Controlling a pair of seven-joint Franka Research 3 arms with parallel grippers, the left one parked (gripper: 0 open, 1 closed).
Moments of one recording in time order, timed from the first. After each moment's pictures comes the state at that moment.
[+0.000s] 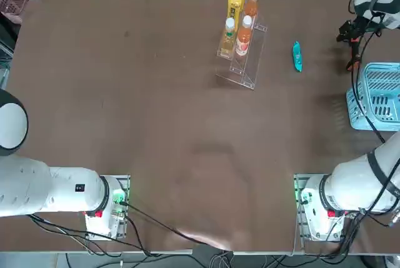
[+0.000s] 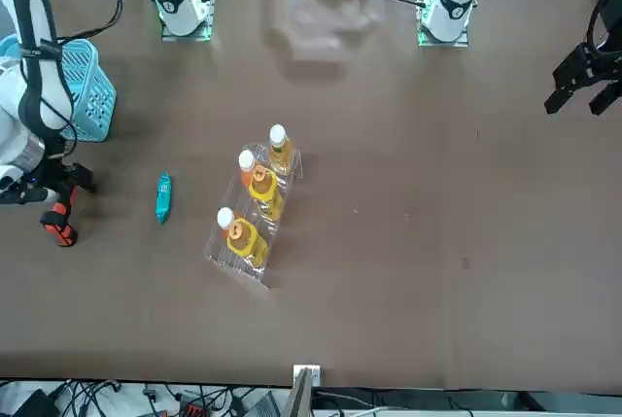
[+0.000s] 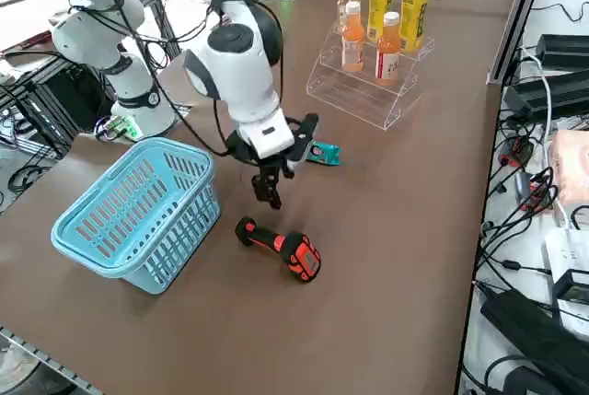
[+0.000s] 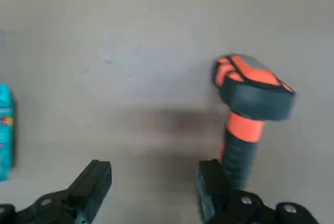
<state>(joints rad) -0.13 0.36 -0.24 -2.00 0.16 2.41 -0.53</state>
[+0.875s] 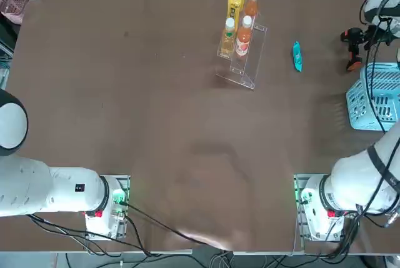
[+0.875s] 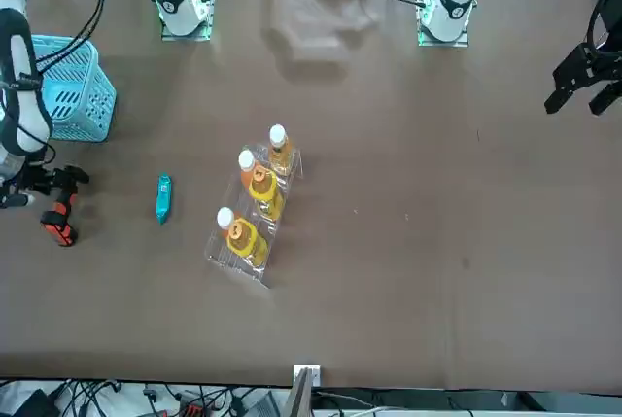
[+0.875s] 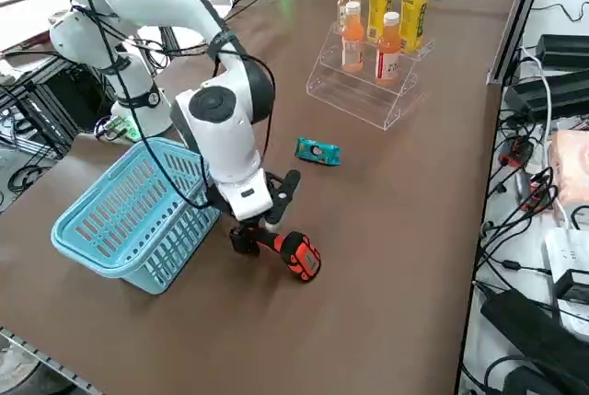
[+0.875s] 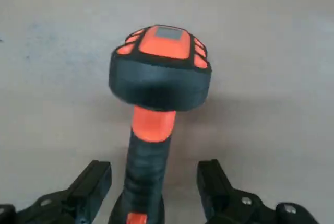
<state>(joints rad) -0.25 0.55 -0.23 -1.85 0.16 2.42 -0.61</state>
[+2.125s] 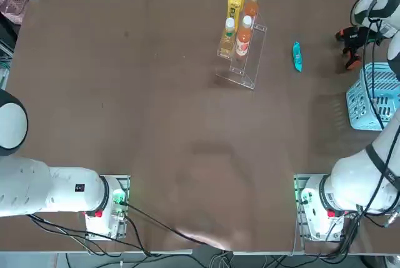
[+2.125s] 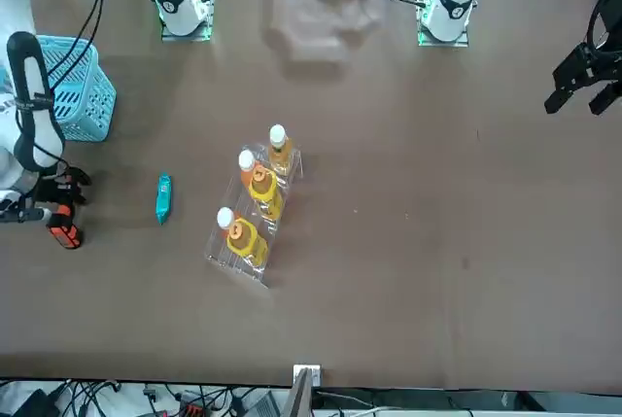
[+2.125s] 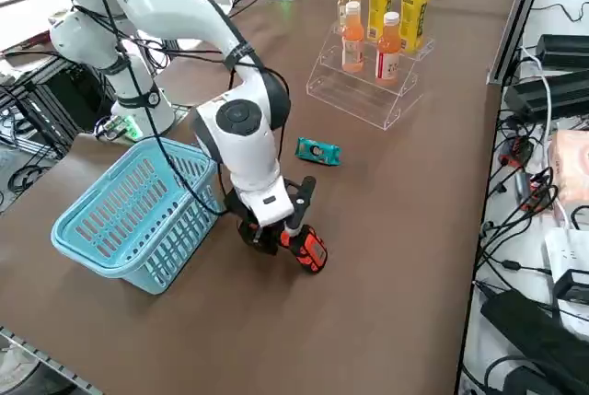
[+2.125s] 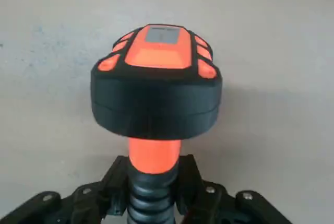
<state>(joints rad) -0.23 0.61 -0.22 -1.80 0.16 2.41 -0.61</state>
